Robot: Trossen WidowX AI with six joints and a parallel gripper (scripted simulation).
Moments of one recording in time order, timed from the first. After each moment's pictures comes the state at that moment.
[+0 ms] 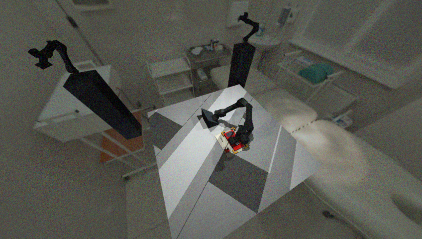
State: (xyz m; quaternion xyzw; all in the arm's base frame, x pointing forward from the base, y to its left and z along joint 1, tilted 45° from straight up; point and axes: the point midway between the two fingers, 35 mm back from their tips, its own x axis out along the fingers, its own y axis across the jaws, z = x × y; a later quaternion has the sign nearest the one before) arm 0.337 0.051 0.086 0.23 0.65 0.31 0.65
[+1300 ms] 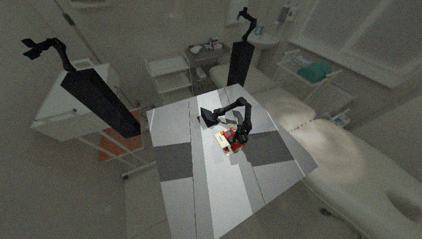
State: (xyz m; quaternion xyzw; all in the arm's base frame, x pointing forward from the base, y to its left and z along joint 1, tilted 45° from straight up) arm 0.336 0.059 0.077 0.23 0.65 0.31 0.65
